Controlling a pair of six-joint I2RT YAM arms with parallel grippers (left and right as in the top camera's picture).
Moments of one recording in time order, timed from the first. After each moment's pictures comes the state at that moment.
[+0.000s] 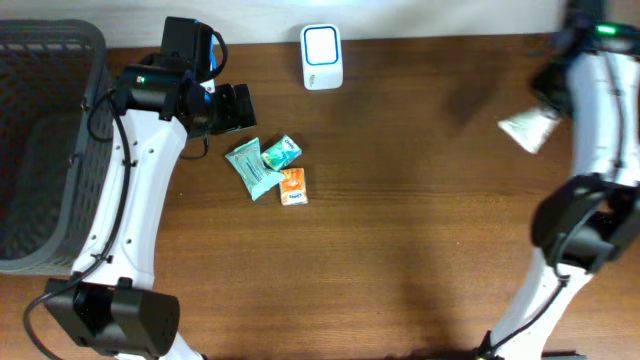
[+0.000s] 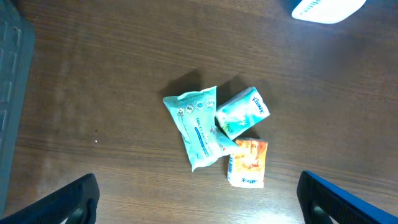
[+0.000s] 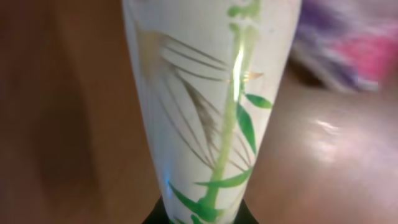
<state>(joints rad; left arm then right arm) -0.17 1.80 1.89 -1.22 -0.04 -0.35 -0.32 2.22 2.26 -1.35 0.29 0.70</state>
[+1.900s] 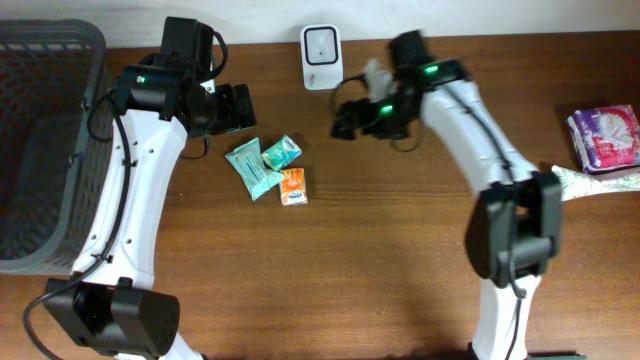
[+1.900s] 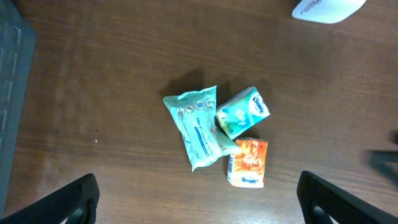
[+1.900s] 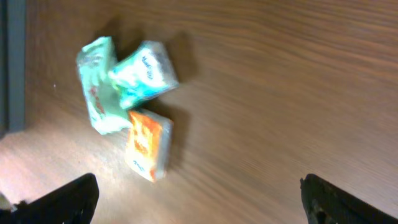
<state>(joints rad) -0.17 1.80 1.89 -1.22 -0.04 -0.35 0.29 2.15 1.87 -0.95 -0.50 0.13</state>
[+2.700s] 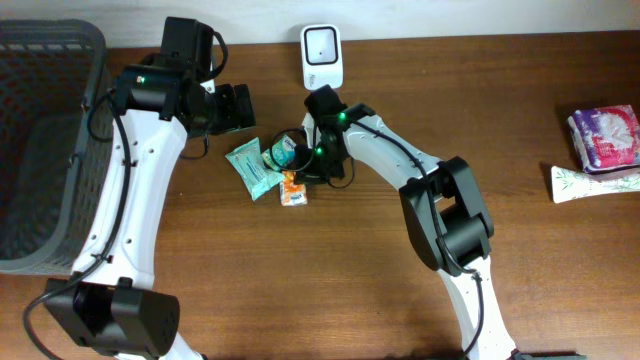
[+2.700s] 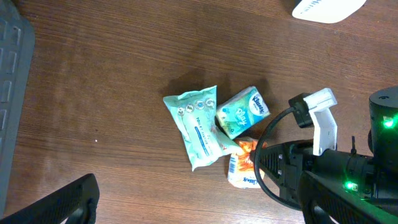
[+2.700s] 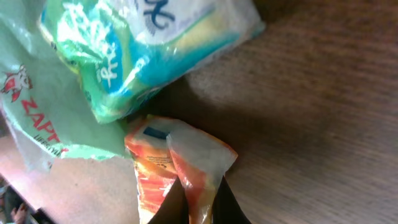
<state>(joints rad) -0.17 1.80 1.89 -1.22 -0.04 -0.35 0.50 2.37 1.84 -0.82 -0.53 0.43</state>
